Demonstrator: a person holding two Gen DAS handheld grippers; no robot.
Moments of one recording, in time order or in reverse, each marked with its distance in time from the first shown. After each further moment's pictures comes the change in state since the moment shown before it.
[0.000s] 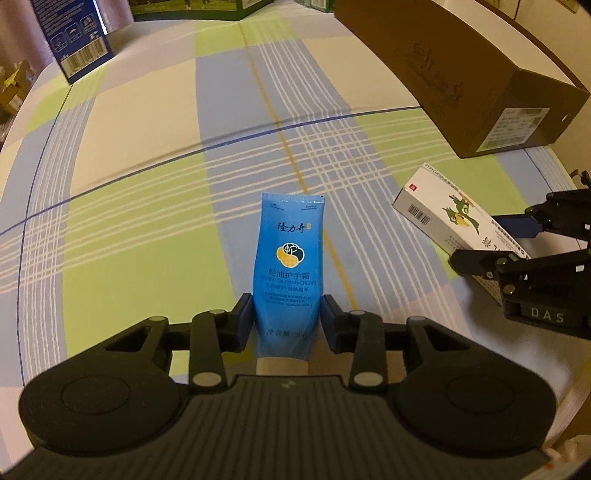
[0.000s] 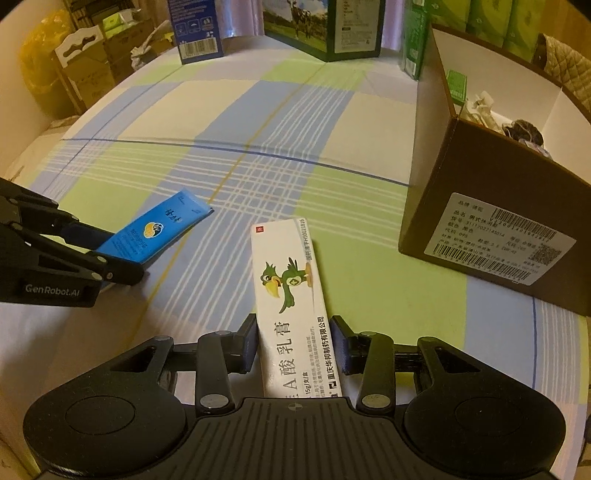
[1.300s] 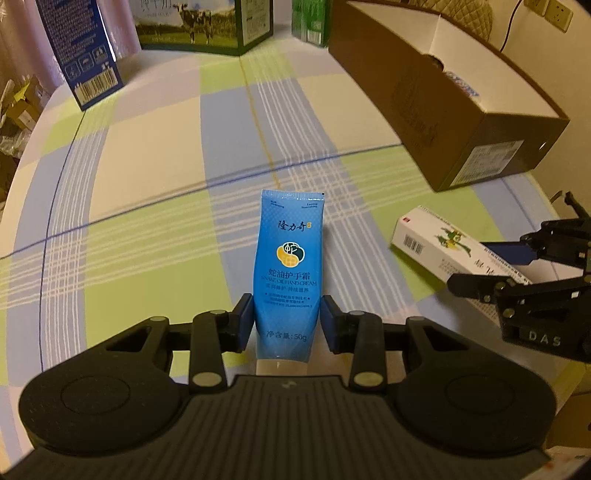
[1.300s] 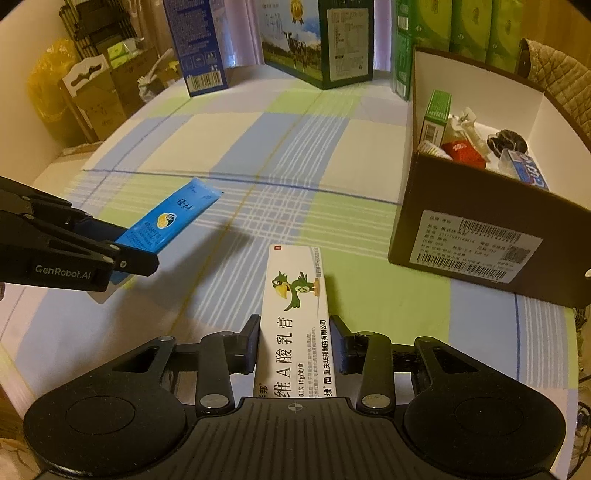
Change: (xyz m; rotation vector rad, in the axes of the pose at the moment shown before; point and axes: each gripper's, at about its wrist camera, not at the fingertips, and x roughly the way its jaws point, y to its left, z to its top) left arm -0.045 -0.010 0.013 -0.007 -0.076 -0.004; right arm -0.044 -0.006 -0.002 0.048 -0.069 0.049
